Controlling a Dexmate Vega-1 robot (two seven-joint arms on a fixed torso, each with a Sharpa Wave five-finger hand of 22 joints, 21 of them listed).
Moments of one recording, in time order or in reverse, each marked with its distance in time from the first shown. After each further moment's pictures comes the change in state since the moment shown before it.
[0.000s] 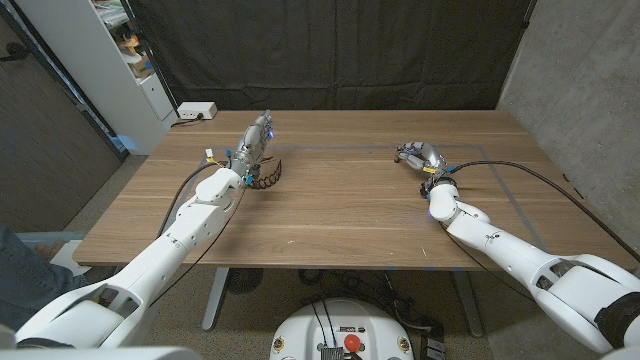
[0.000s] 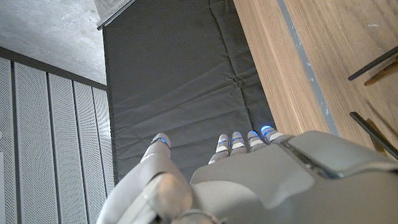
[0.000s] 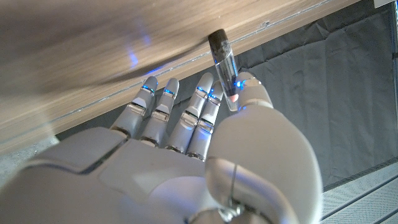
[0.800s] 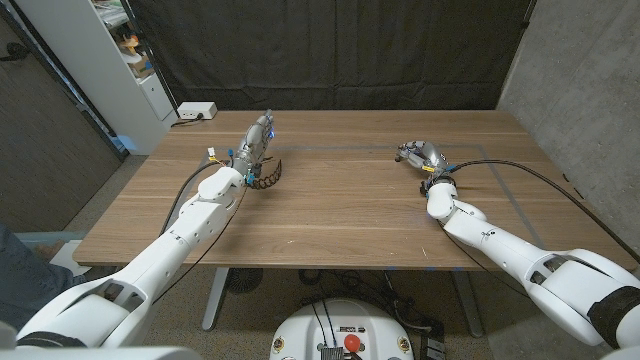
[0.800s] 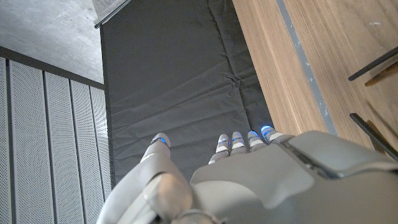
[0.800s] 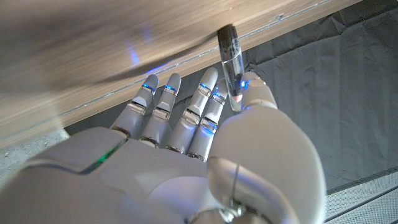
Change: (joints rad) left arm -0.026 -0.015 0.010 0.032 0.003 0.002 -0.008; left_hand 0.000 0.000 -0.002 -0.002 0.000 0.000 0.000 0.000 0.000 0.000 0.000 0.000 0.000 0.000 0.000 0.000 0.000 0.000 0.000 0.000 0.000; right arm 0.022 0.018 -0.010 0.035 0.005 -0.017 -0.033; right_hand 0.025 0.025 0.010 0.004 -0.005 0.054 -0.005 0.011 0.003 0.055 -0.001 0.015 0.005 0.037 -0.005 0.007 0.004 0.013 -0.002 0.000 0.000
